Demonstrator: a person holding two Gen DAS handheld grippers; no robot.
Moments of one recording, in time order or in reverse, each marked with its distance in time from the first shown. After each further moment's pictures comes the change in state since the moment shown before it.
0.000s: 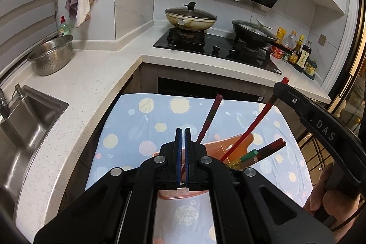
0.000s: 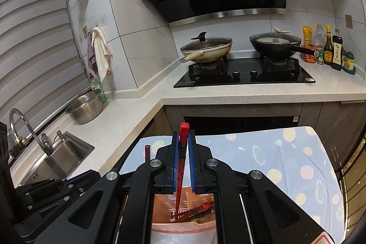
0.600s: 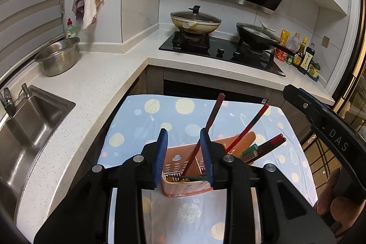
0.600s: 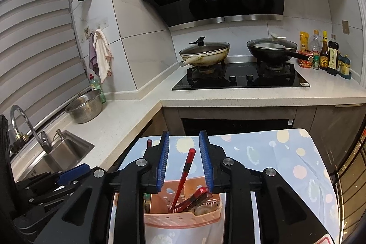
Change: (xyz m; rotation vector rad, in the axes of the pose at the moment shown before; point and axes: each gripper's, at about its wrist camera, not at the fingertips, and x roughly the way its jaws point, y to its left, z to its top) left arm -0.015 -0.002 -0.007 -0.001 -0.025 0.034; right arm -0.025 0.003 -0.007 -0.020 -0.025 -0.016
